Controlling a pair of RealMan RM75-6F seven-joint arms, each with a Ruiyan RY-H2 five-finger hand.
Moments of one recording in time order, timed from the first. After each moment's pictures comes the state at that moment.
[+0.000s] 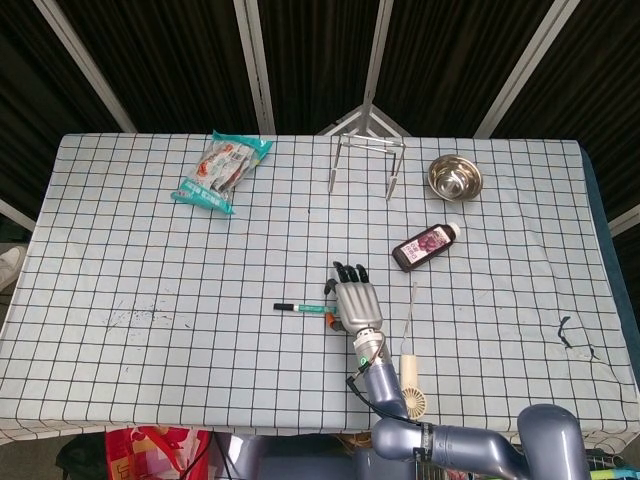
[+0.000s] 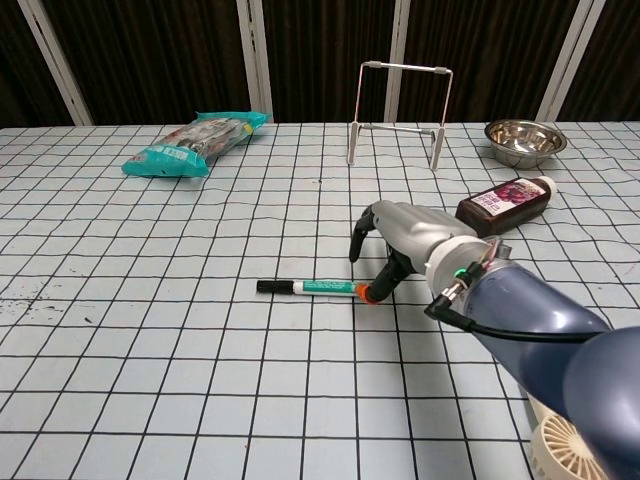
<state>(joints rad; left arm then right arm) 0.09 -1.04 -0.03 -1.55 1.45 1.57 -0.13 0.75 -1.98 0.34 -1.43 -0.75 1.16 -0.71</state>
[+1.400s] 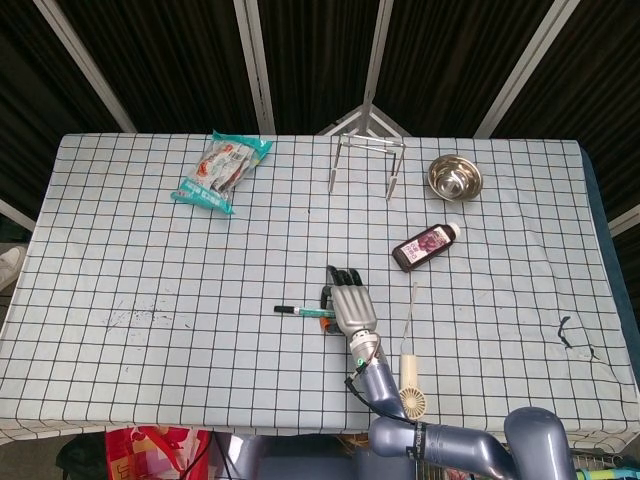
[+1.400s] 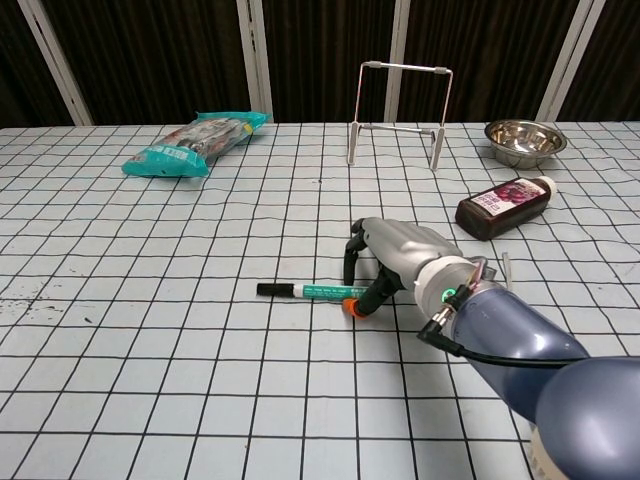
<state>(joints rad) 0.09 -1.04 -0.03 -1.60 1.43 1.59 -0.05 0.75 -2.04 0.32 -1.29 -0.83 1.10 -0.56</state>
